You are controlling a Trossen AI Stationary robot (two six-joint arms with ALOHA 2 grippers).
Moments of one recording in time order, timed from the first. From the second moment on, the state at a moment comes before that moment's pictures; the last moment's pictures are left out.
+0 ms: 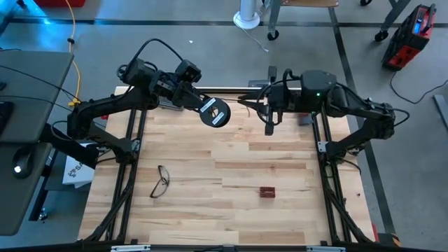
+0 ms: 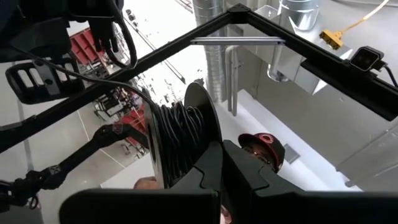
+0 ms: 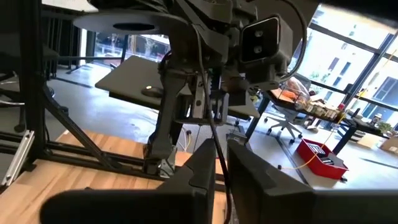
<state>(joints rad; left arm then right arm) 0.28 1.40 1.44 0.68 0.86 -1.63 0.01 1.41 1.79 -0.45 0.10 -0.32</state>
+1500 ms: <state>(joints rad) 0.43 1.35 1.44 0.30 0.76 -1.32 0.05 1.52 1.79 -0.47 0.08 -0.02</state>
